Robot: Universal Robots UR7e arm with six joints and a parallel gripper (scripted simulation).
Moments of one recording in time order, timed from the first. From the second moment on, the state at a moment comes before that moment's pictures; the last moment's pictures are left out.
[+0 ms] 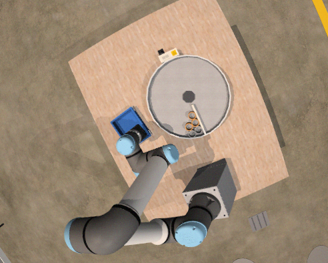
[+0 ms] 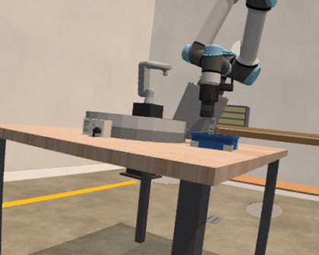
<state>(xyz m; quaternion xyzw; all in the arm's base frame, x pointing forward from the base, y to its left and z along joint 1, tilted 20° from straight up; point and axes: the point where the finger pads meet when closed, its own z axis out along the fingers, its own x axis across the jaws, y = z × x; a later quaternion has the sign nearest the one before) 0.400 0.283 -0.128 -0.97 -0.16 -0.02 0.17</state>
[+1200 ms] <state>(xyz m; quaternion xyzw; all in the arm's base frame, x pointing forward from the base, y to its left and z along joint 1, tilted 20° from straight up) 0.401 0.267 -0.082 -0.97 -0.16 -0.02 0.17</state>
